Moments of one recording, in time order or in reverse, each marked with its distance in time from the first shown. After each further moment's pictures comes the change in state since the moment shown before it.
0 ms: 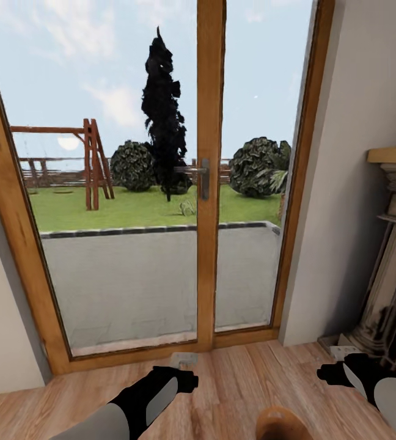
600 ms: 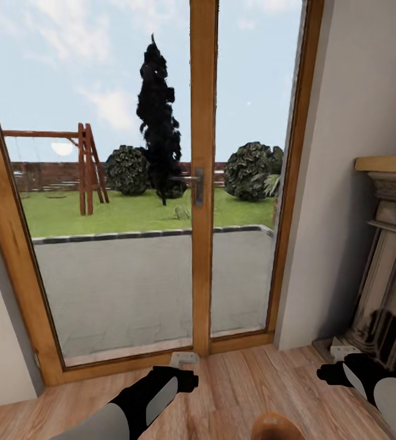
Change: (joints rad) left arm 0.000 0.000 0.001 -0.002 0.000 -0.002 0.000; right arm 0.000 0.000 0.000 0.000 0.001 -0.001 0.000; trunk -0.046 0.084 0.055
